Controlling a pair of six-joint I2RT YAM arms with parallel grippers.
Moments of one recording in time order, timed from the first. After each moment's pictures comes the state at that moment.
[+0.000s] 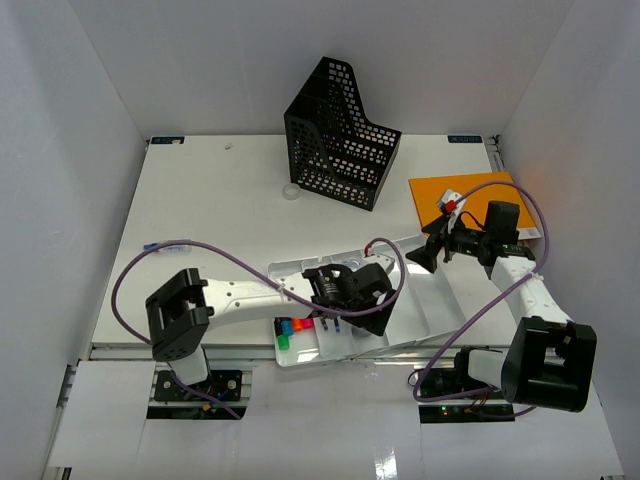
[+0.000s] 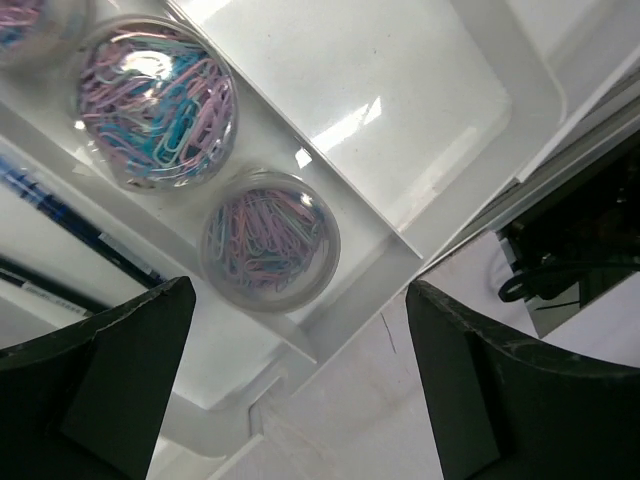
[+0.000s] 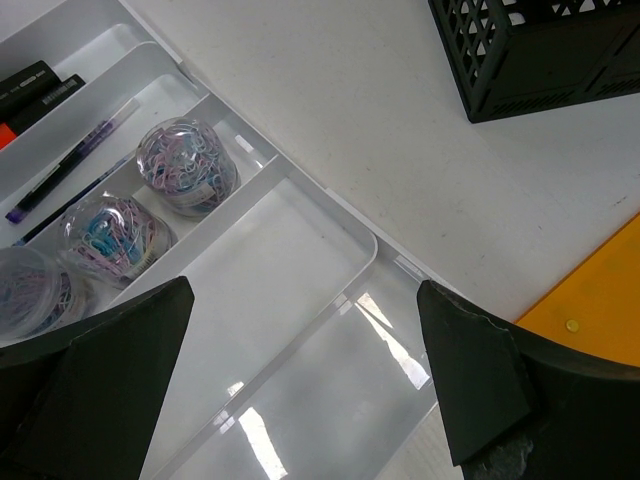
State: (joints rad) left arm -1.25 1.72 1.25 -0.53 -0.16 -0.67; right arm -0.10 1.20 0.70 -0.22 -1.05 -0.59
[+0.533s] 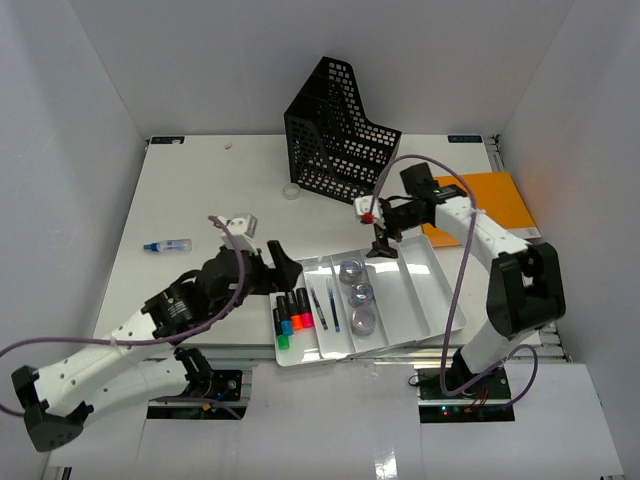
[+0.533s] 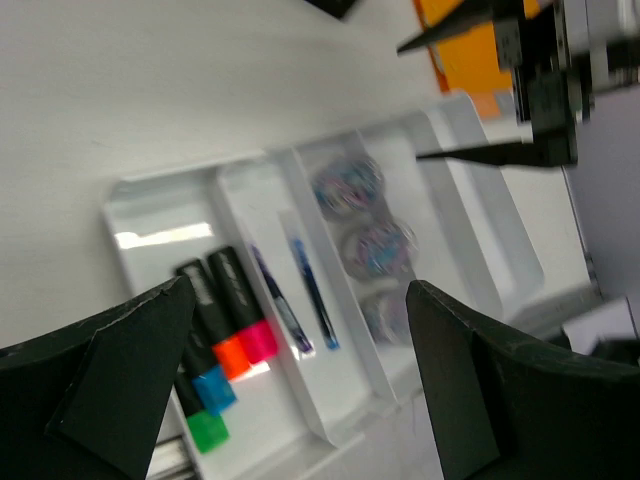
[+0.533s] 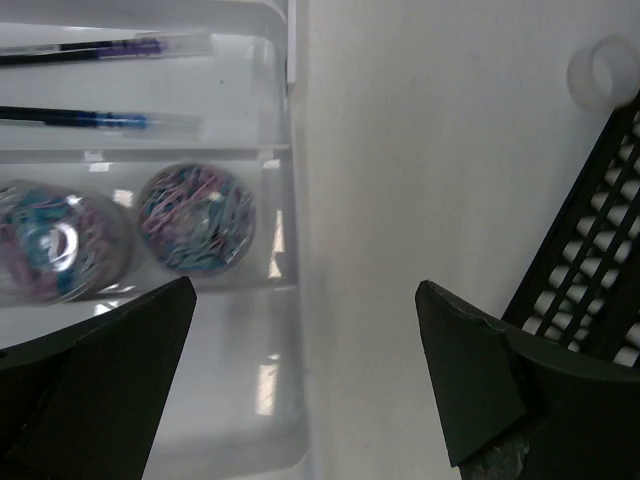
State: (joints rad) left arm -1.02 0.81 0.83 -0.49 -0.40 -0.74; right arm 0.33 1.59 1.18 -0.66 -0.86 -1.23
